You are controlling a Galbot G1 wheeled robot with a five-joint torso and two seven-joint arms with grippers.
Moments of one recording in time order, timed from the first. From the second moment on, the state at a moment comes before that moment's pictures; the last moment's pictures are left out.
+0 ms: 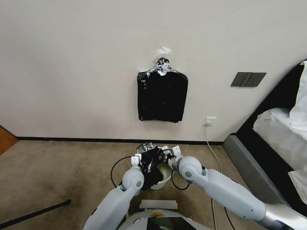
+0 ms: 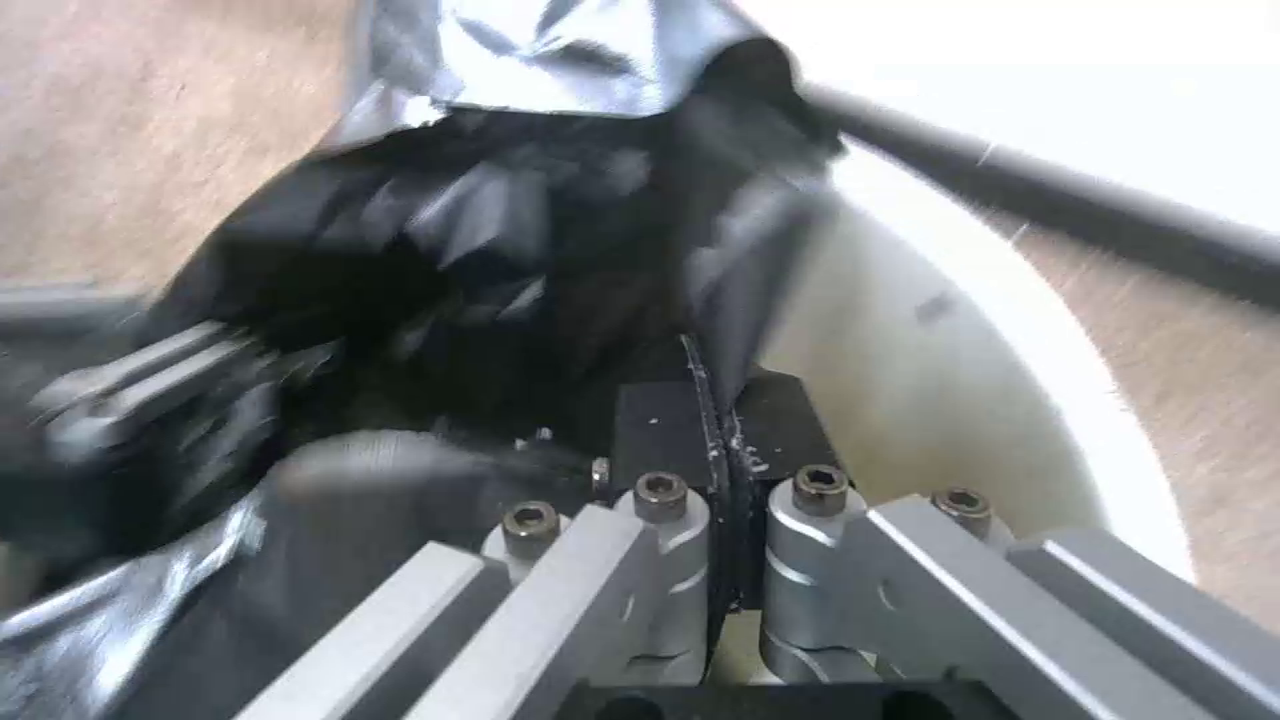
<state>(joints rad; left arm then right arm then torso) 1.16 -1.22 0.02 -1.96 -0.89 0.65 -0.90 -0.81 0.87 -0.32 2.07 1.03 -0.65 0.56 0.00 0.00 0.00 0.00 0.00</state>
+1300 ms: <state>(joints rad) 1.38 -0.99 -0.15 -2.22 -0.47 0.16 -0.29 -0.93 0.47 -0.12 2.14 0.85 -0.50 0.25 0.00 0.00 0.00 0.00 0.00</state>
